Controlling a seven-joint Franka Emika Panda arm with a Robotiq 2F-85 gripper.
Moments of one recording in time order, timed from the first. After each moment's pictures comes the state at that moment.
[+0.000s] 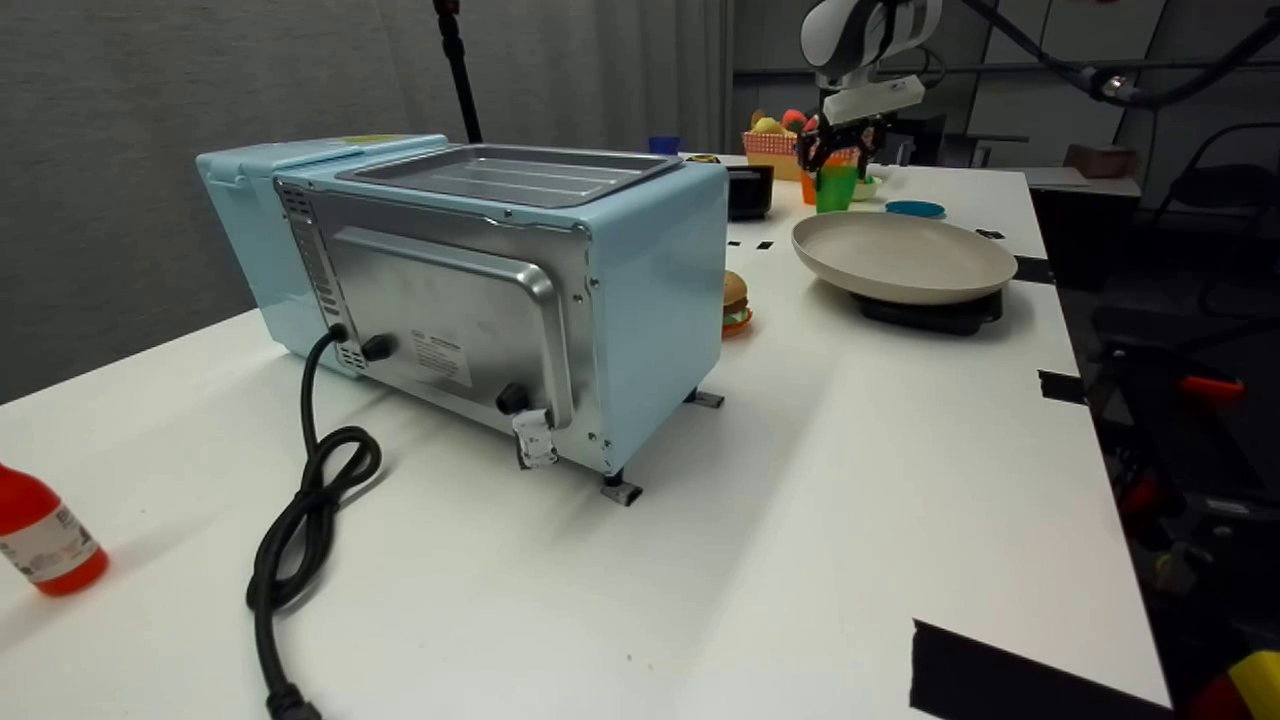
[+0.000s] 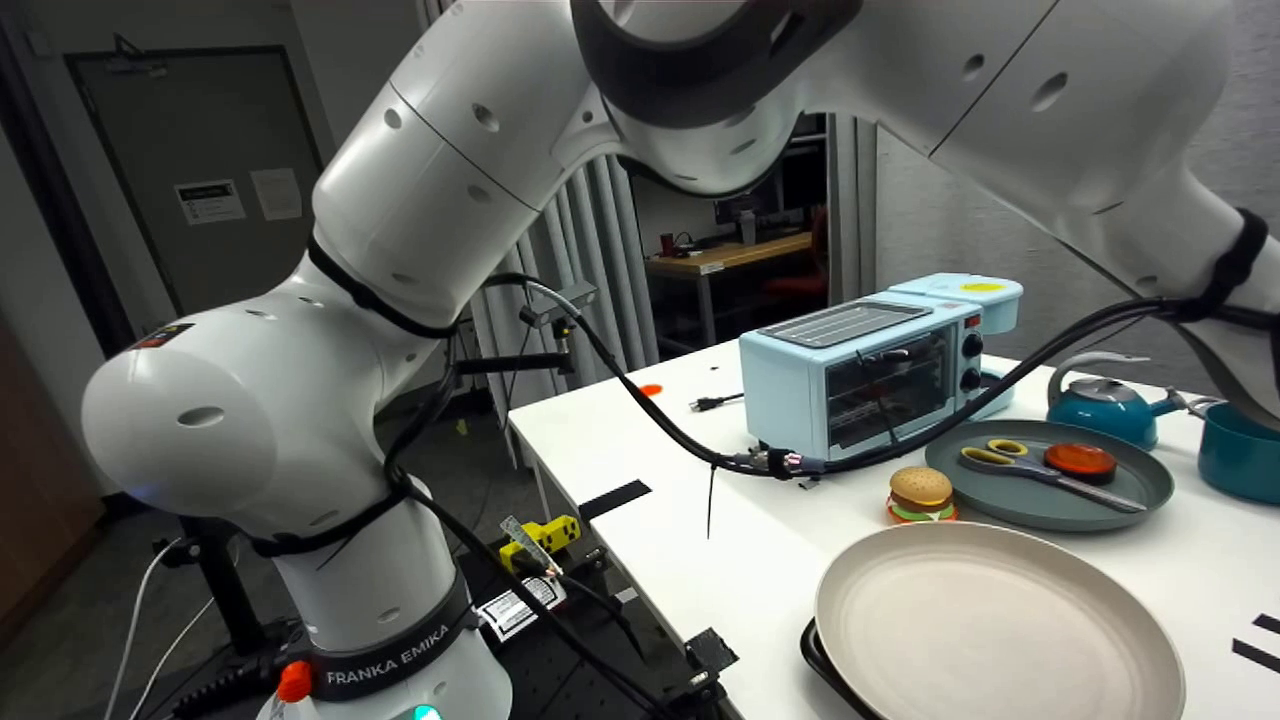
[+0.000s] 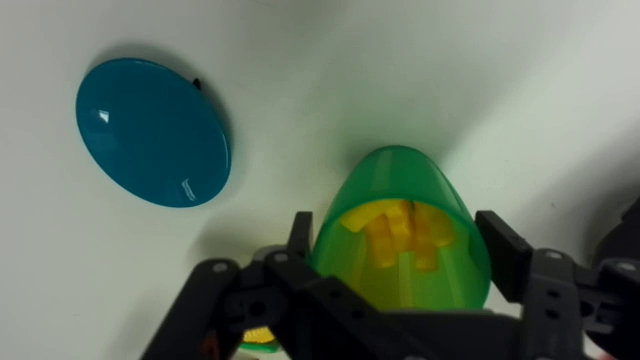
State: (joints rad) arm -0.45 0.90 -0.36 -1.43 0.05 2.46 0.29
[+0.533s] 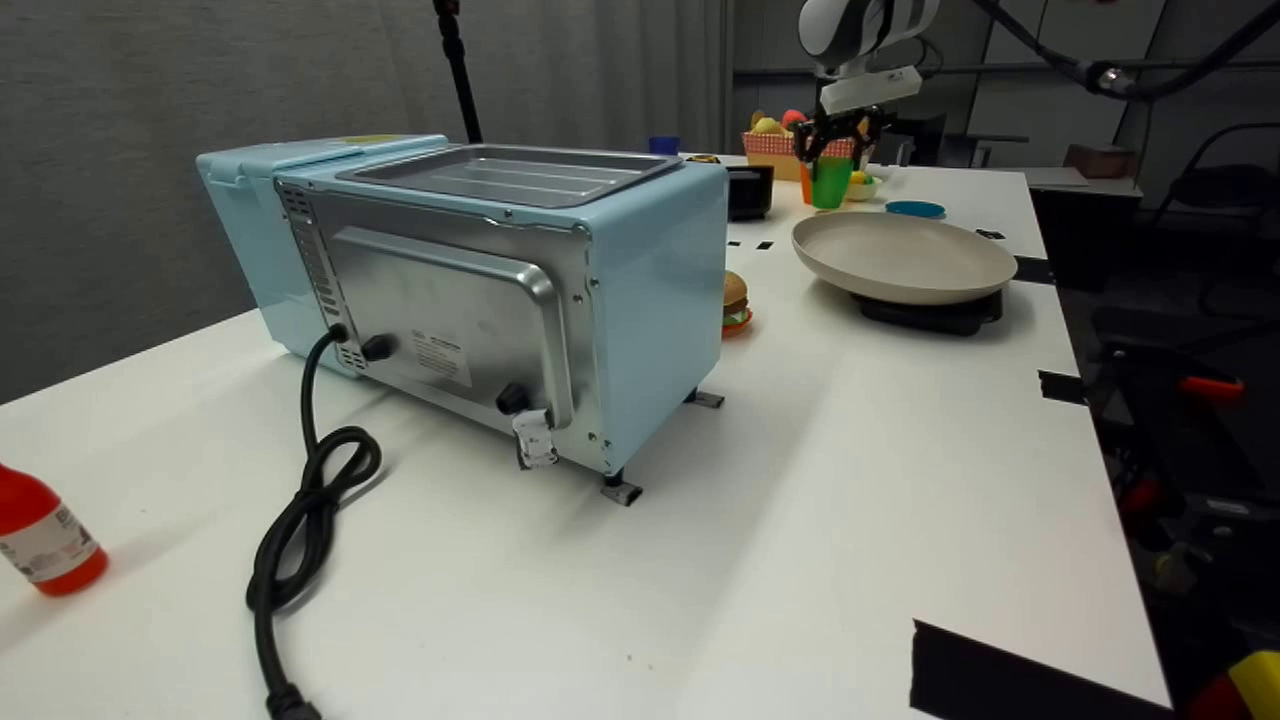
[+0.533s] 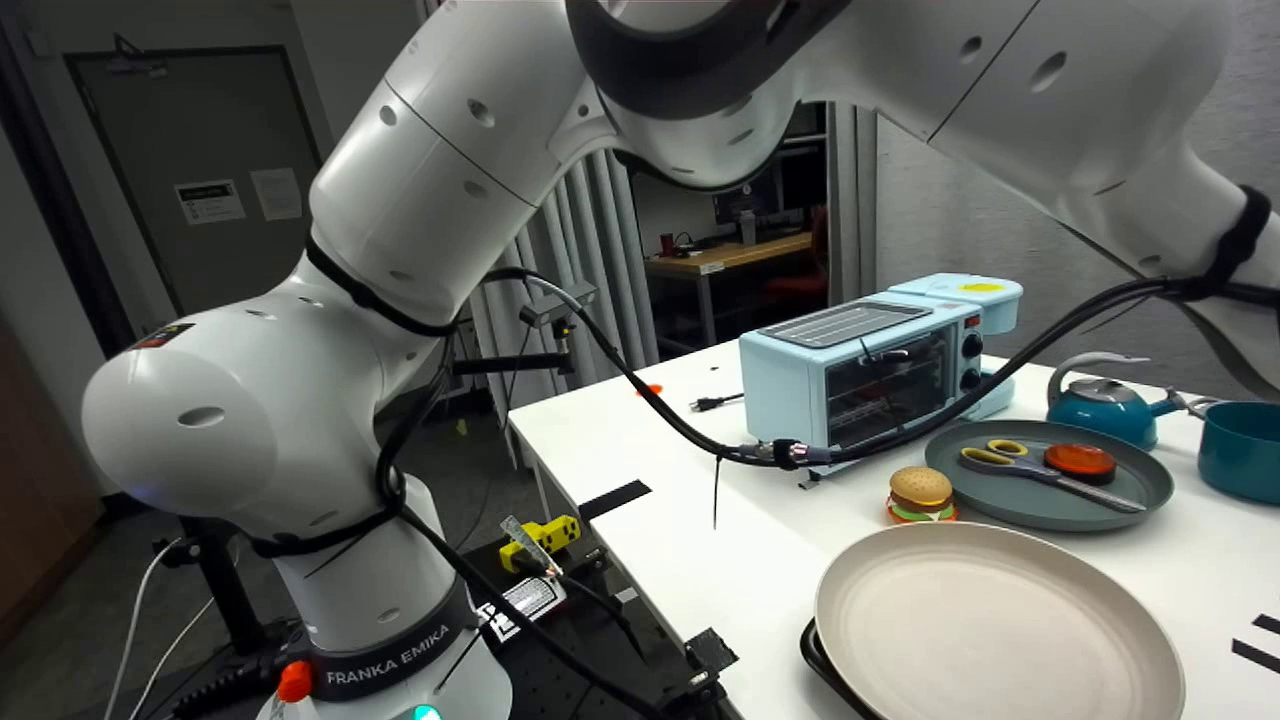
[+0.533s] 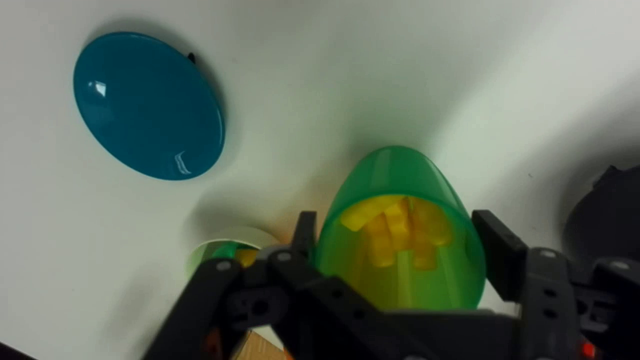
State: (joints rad) arm -0.45 0.88 -0.36 -1.42 0.05 2.46 0.28
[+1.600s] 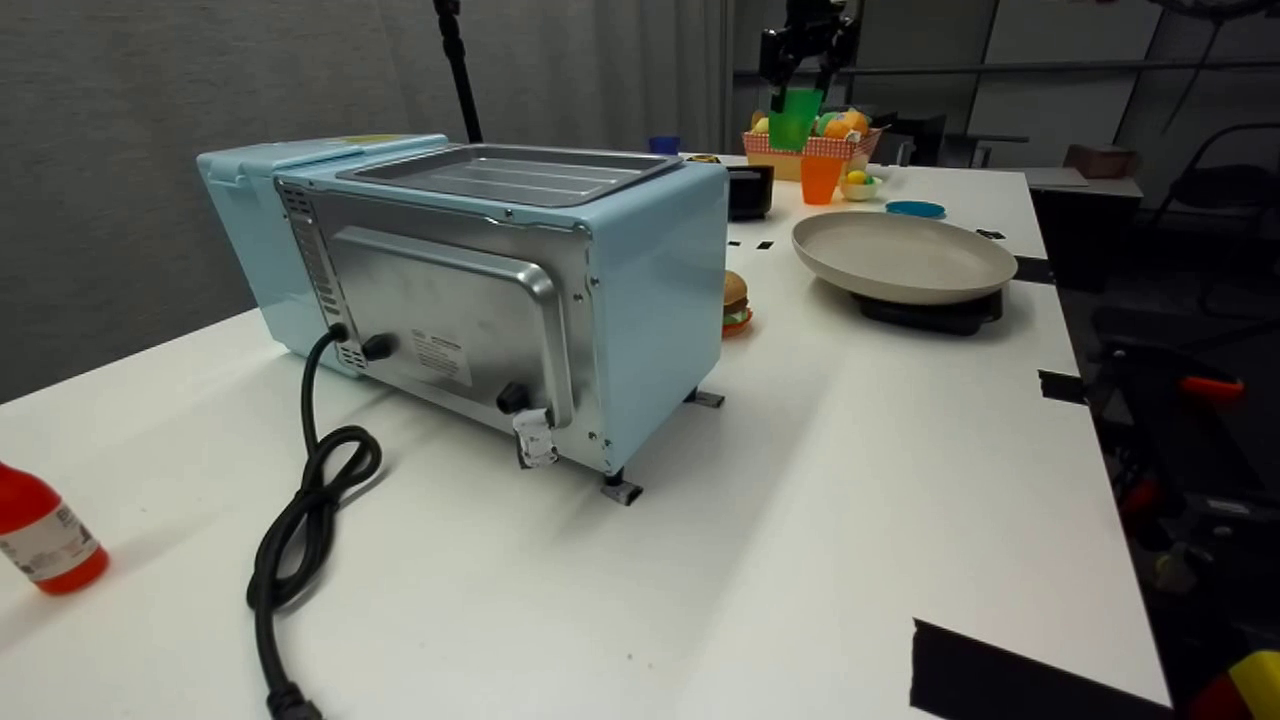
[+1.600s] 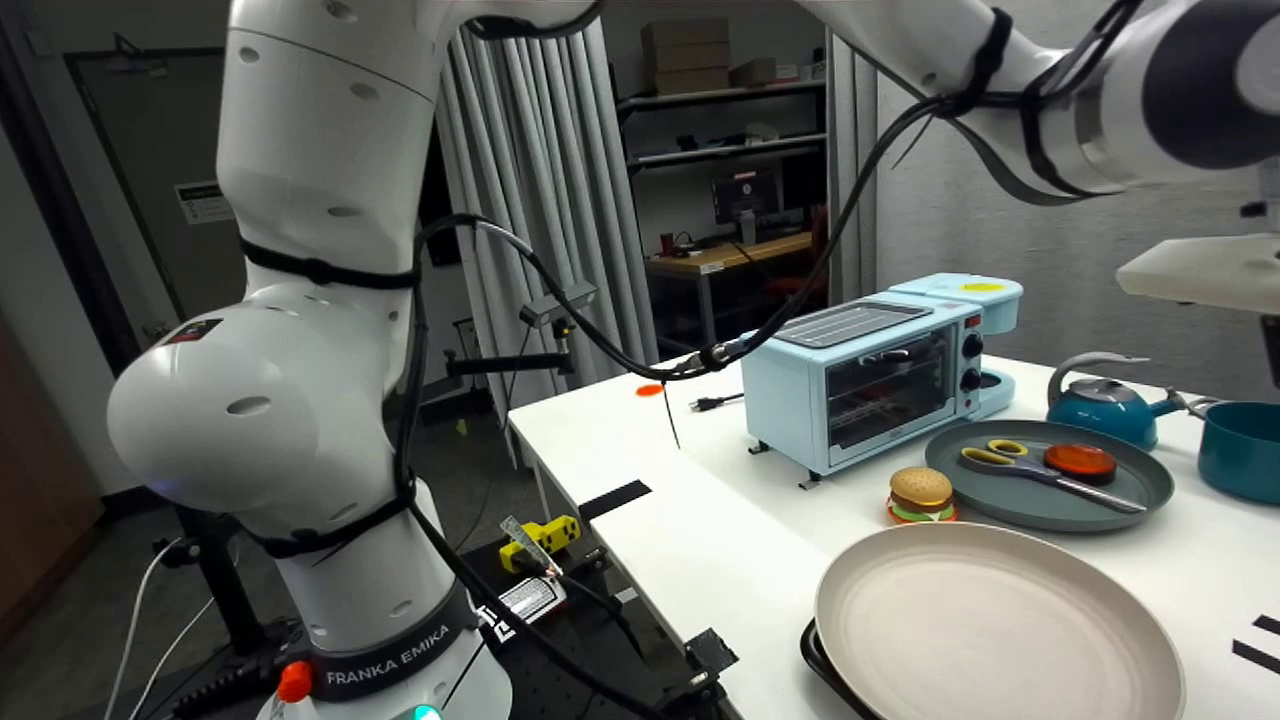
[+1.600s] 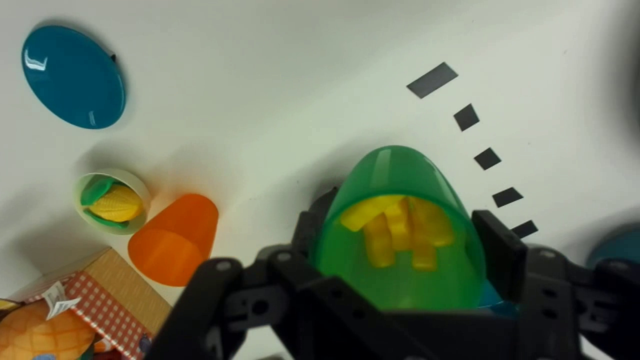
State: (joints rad) arm -0.29 0.42 -0.28 -1.81 -0.02 2.46 0.11
